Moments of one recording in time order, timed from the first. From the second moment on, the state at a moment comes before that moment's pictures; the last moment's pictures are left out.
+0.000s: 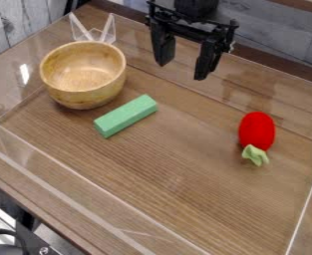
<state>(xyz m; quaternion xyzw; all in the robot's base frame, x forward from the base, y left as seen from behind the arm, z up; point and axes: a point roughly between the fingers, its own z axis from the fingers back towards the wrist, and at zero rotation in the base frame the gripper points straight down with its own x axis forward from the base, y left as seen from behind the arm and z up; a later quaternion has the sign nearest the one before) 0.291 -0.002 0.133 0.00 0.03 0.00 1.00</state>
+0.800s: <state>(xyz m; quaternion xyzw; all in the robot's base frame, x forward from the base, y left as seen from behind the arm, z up) 0.308 -0.089 0.077 -0.01 0.07 -0.04 1.00</state>
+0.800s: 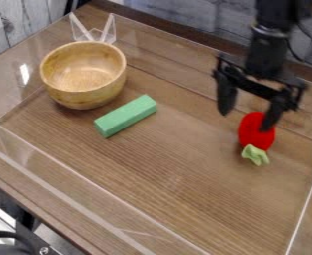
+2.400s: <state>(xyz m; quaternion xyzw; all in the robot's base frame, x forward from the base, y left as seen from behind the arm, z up) 0.336 -0.100 0.046 0.02 0.05 0.00 1.00</state>
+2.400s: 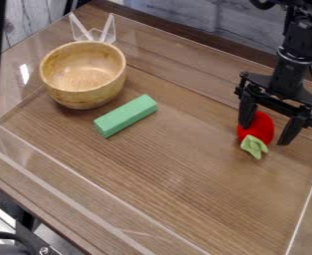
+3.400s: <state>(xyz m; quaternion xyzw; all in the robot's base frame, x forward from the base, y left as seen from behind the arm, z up) 0.338 -0.098 0.047 0.03 0.04 0.01 1.00</state>
